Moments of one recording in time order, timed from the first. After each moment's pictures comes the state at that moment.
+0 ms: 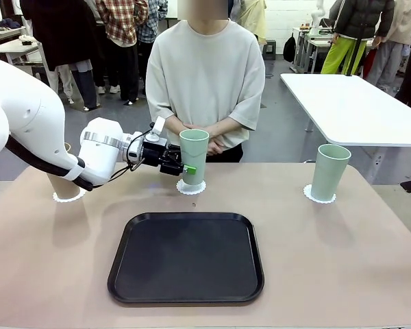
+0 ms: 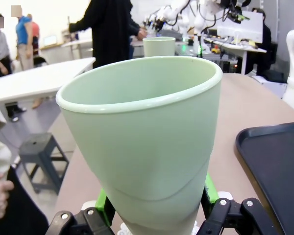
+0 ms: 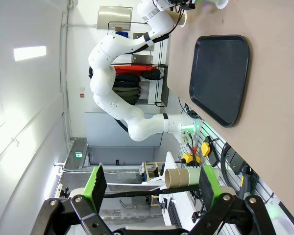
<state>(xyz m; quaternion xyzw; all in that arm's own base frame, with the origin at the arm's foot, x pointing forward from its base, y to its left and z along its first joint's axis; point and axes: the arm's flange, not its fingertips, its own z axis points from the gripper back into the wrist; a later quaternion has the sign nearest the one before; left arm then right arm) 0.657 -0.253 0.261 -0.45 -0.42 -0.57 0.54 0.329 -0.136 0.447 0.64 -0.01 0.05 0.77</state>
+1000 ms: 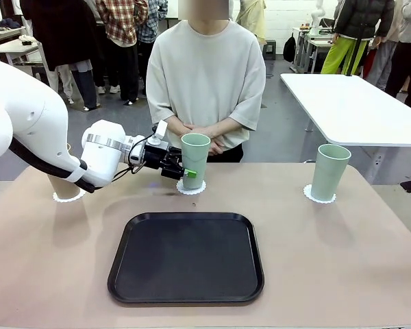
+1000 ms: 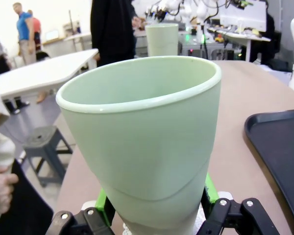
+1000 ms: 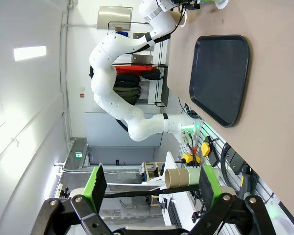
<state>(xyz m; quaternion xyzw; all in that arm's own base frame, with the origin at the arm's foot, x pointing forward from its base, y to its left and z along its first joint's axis) 0.660 -0.254 0.250 -0.42 -0.42 -0.58 0.55 0.329 -0.136 0.447 0.64 -0.01 0.05 0.77</state>
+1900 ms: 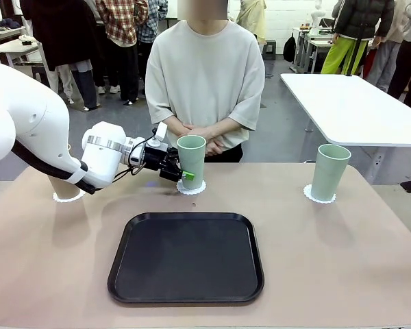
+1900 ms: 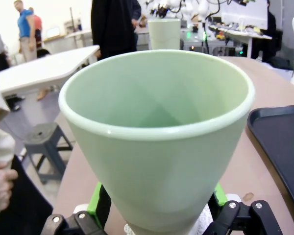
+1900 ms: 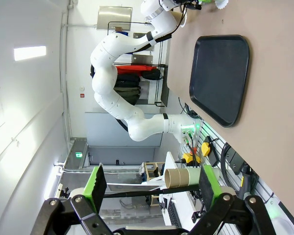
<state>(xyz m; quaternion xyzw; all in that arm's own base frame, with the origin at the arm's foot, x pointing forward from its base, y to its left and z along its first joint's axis) 0.663 -0.251 0.243 -0.42 -0.42 -0.59 0.55 0.329 -0.136 0.447 0.64 -0.01 0.05 0.77</state>
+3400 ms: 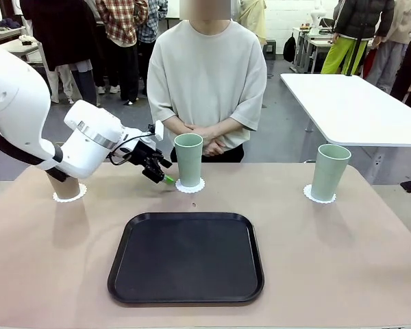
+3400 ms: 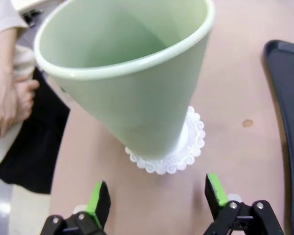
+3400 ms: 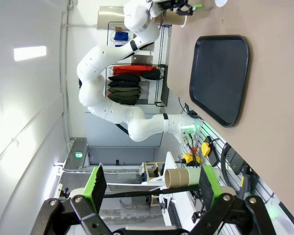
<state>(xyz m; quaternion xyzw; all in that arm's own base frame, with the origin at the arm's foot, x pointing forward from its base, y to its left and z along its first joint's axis) 0.627 -0.211 0.302 -0.21 -0.31 -0.62 0.69 0.329 -0.136 0.446 0.64 -0.01 0.05 0.77</state>
